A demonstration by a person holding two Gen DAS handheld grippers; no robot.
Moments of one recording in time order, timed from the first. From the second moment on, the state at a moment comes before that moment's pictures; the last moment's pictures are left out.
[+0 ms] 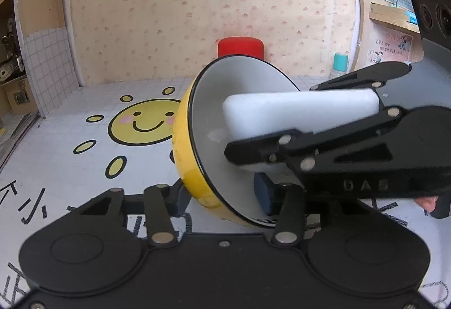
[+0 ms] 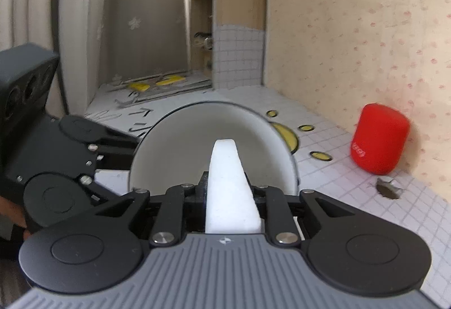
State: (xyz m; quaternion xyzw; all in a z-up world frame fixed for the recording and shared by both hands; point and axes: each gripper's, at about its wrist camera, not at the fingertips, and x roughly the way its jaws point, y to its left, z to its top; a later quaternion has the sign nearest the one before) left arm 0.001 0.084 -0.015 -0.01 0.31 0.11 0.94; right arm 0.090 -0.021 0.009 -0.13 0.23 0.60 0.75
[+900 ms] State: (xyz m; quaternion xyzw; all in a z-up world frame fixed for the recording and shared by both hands) left arm 0.000 0.079 -0.016 -0.01 0.31 0.12 0.94; right arm 0.075 -0.020 0.017 -0.11 0.17 0.64 0.74
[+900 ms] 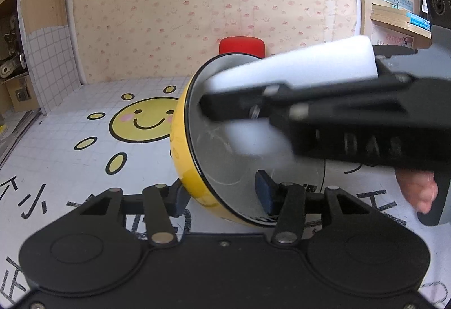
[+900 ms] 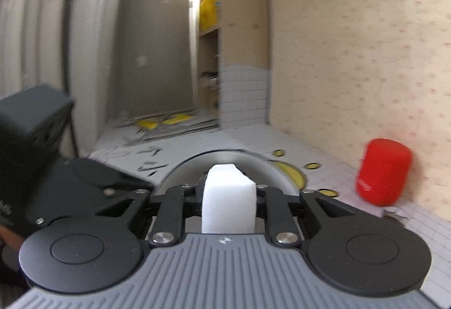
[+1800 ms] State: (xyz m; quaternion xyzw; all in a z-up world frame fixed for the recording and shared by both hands) left arm -0.007 0.081 -0.014 0.00 0.32 0.12 0.94; right arm 0.069 -0.019 0.016 -0.13 0.19 0.64 0.74
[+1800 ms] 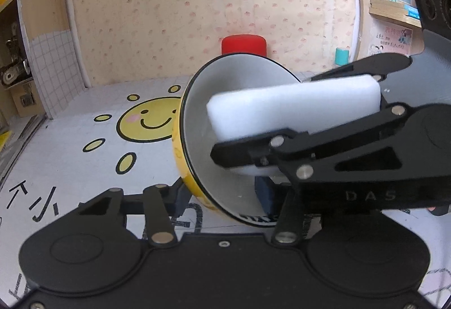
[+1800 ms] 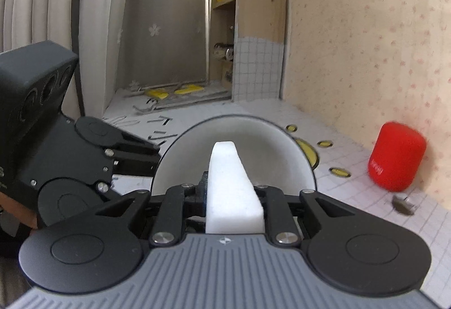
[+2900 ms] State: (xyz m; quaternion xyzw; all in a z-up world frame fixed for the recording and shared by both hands) left arm -0.011 0.079 -0.017 0.00 0.31 0.13 0.94; right arm 0.066 -0.013 0.016 -0.14 0.20 0.66 0.71
